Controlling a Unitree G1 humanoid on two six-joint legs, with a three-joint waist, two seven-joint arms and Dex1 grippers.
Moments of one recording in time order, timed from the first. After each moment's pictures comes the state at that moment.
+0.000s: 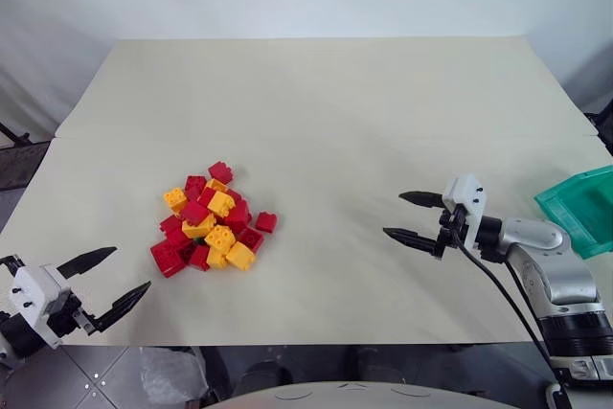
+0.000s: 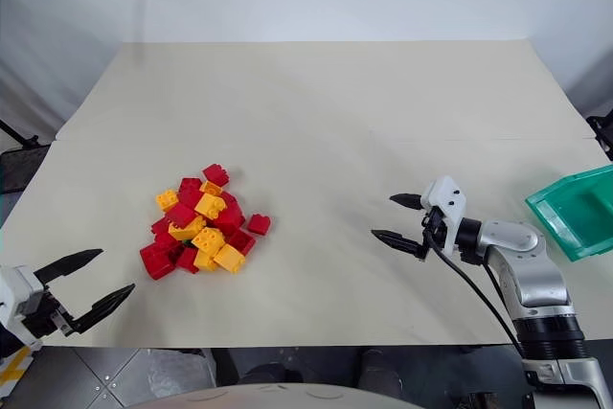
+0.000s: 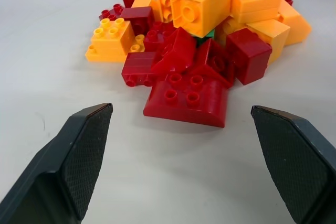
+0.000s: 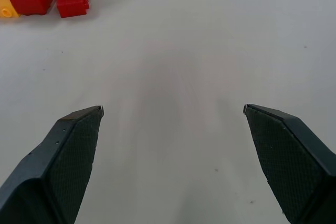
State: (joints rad) left arm 0.37 0.68 0.61 -0.03 -0.47 -0.12 -0.99; right arm -0.31 -0.68 -0.05 0.04 0.38 0.25 1.06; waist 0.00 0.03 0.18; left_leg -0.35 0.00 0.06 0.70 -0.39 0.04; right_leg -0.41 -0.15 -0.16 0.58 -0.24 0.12
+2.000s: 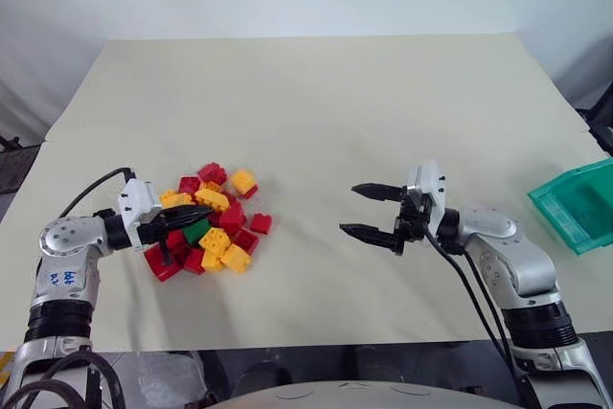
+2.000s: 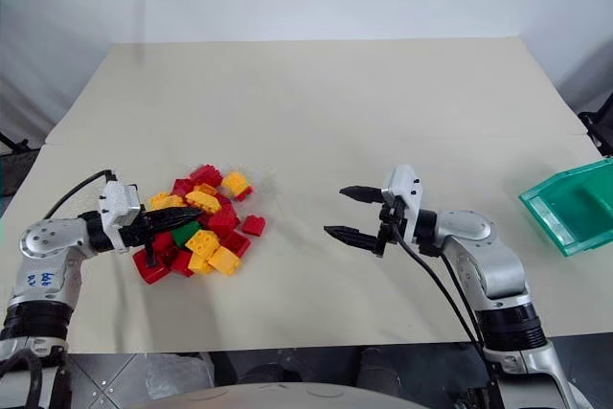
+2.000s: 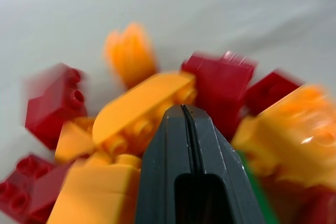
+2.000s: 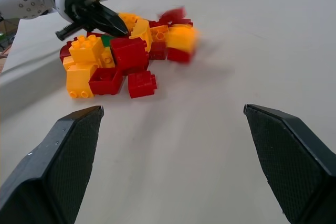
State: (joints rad) left arm -0.43 0.70 0.17 0.53 -0.28 -0.22 -1.20; right arm -0.38 -0.53 0.04 -0.11 0.49 0.39 1.04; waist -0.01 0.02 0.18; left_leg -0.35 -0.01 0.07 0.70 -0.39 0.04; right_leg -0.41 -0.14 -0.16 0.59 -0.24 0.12
